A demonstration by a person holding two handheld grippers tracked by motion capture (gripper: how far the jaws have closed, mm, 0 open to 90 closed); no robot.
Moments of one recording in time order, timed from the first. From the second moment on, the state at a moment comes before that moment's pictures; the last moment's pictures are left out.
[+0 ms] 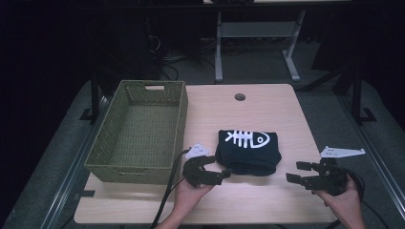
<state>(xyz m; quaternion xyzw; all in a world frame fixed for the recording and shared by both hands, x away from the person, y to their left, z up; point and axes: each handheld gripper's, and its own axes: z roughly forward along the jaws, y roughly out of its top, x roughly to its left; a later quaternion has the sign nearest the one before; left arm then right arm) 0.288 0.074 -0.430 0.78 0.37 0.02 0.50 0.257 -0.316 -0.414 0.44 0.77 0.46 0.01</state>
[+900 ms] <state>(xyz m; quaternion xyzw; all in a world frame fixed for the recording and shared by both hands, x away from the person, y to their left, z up) 0.354 0.053 -0.458 0.77 0.45 0.03 0.45 0.337 -0.305 -0.424 0.47 0.76 0.44 -0.02</state>
